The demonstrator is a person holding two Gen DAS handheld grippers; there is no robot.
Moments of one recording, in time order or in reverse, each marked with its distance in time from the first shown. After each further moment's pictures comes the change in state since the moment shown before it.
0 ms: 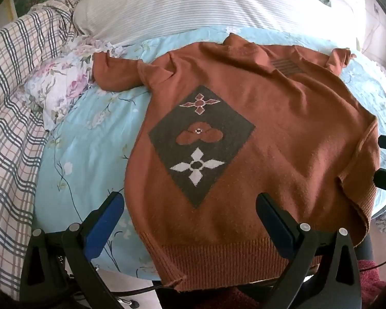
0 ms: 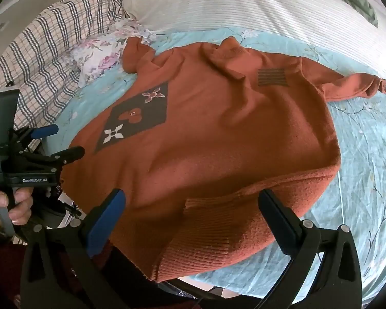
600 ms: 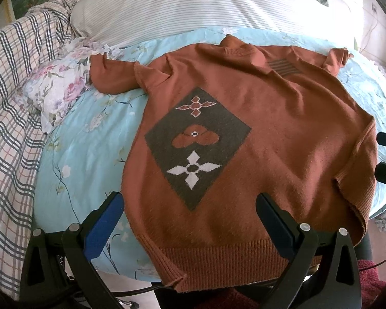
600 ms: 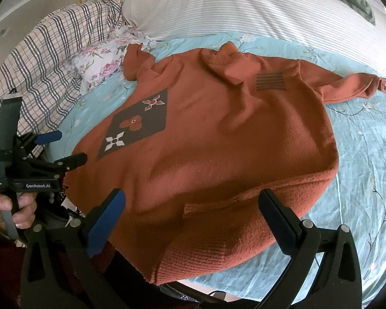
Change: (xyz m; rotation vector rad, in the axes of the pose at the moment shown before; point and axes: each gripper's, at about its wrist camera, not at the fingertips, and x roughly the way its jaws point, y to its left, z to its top) left arm 0.001 -0.004 -0.001 0.011 -0.010 -0.003; right arm -0.001 0.000 -0.001 0.022 -0.038 0.018
